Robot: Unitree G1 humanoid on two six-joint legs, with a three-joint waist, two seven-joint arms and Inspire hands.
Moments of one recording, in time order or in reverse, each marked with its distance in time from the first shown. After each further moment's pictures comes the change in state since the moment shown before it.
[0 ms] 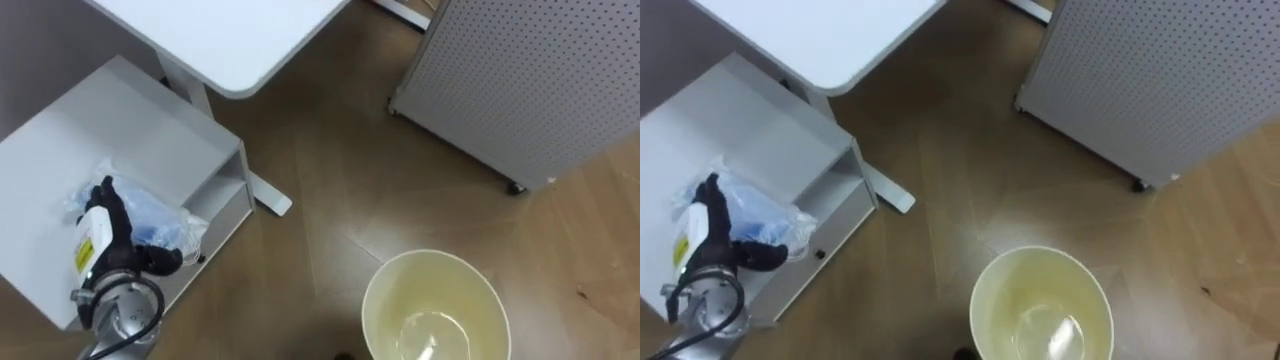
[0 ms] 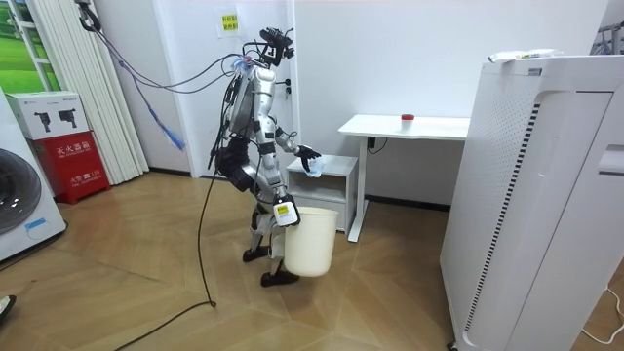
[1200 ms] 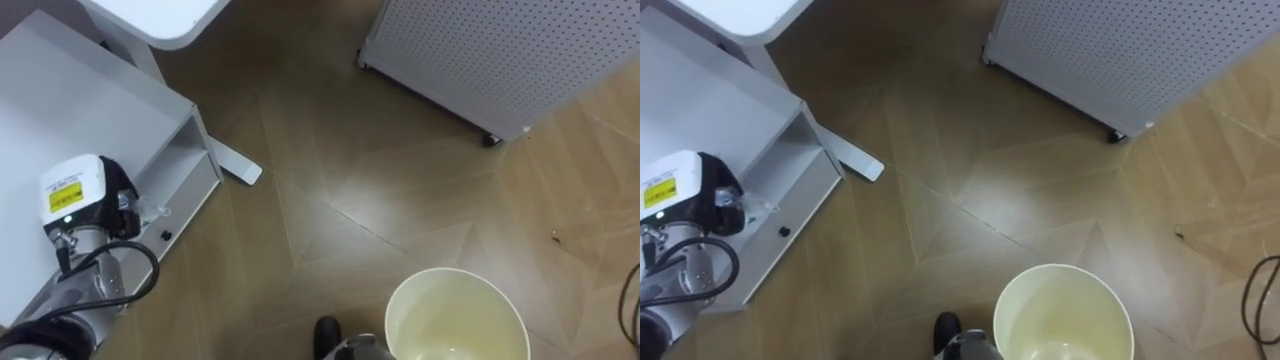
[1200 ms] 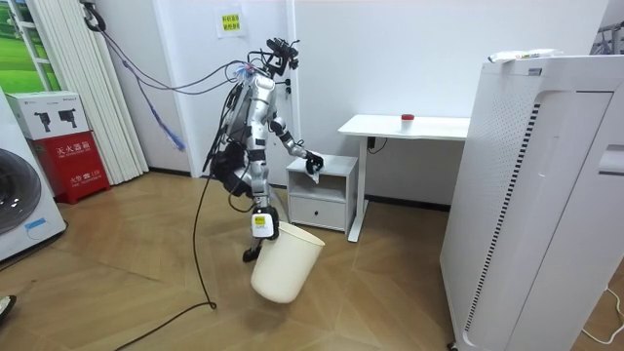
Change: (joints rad) left arm -0.138 0.122 -0.185 0.121 0.270 0.161 -0.030; right arm 0.029 -0.032 -0.007 -0.014 0.074 0.123 -0.024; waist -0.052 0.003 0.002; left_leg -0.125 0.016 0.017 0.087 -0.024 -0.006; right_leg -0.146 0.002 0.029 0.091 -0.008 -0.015
